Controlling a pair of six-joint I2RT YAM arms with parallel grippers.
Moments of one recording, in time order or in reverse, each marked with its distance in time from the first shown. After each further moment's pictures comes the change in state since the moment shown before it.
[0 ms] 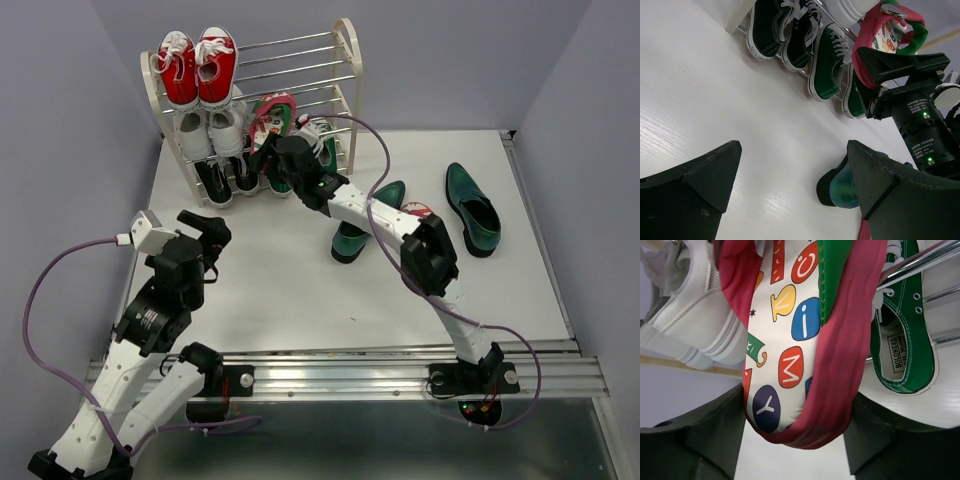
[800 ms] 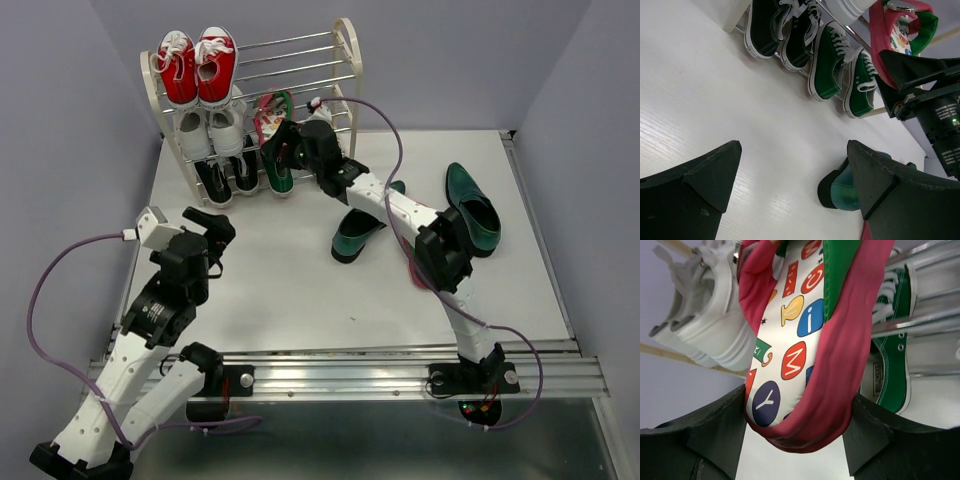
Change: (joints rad) left arm 0.000 0.026 -0.018 0.044 0.002 0.011; right arm -0.067 -0.088 -0.117 0.098 -0.138 -0.104
